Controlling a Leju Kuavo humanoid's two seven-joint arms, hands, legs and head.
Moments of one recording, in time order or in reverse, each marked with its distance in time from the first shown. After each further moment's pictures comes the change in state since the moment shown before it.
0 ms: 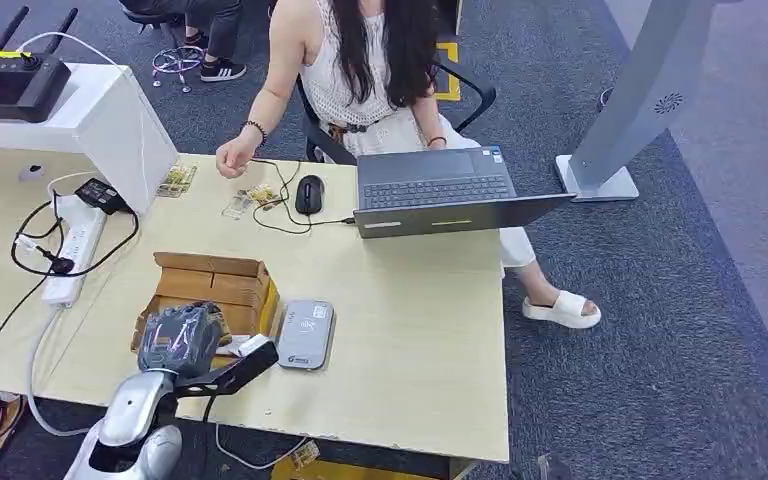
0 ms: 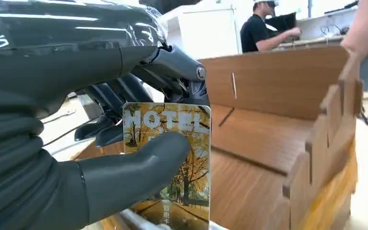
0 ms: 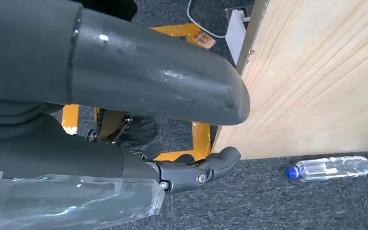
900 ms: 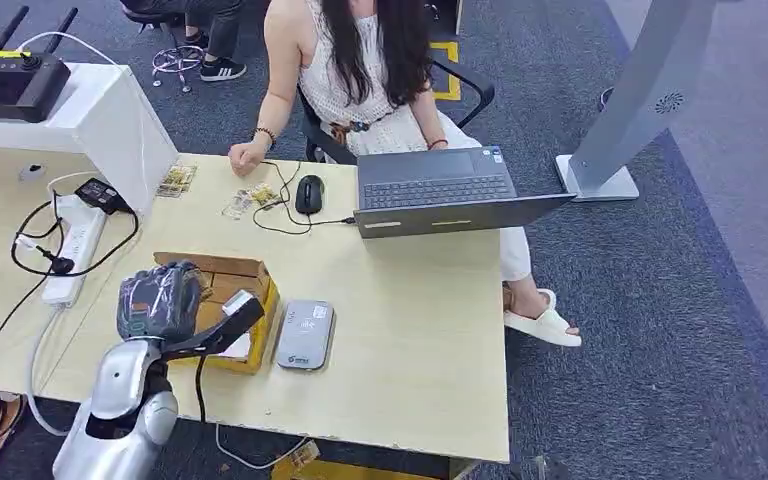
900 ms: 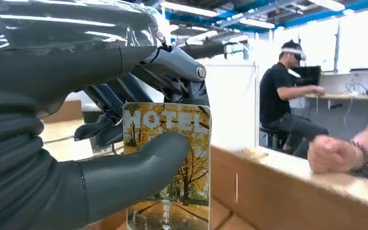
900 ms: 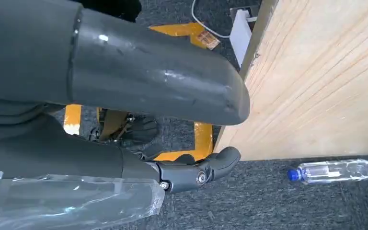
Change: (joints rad) left arm -0.120 -0.029 0.056 0.038 -0.060 0.139 0.024; right arm -0.001 0.000 -0.001 0.003 0.026 0.003 0.003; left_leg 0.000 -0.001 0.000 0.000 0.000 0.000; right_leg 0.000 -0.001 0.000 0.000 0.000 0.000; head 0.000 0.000
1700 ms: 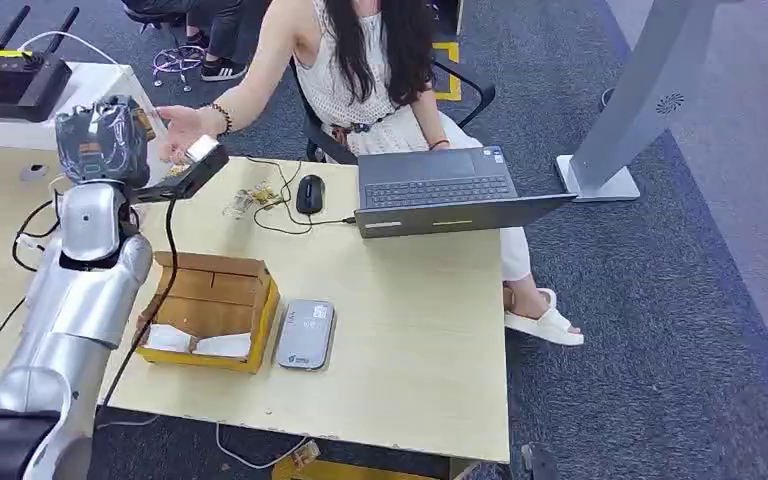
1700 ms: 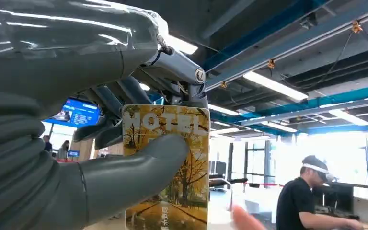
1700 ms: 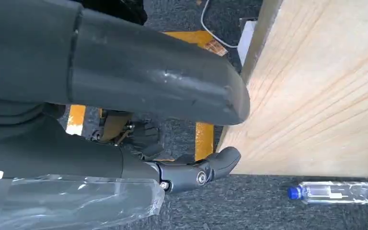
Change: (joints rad) left arm -0.633 0.030 0.003 0.514 -0.187 0.180 0.045; right arm -0.035 0.004 0.032 0.026 0.015 0.000 0.028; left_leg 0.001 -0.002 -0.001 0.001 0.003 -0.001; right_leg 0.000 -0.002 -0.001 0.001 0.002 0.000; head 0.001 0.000
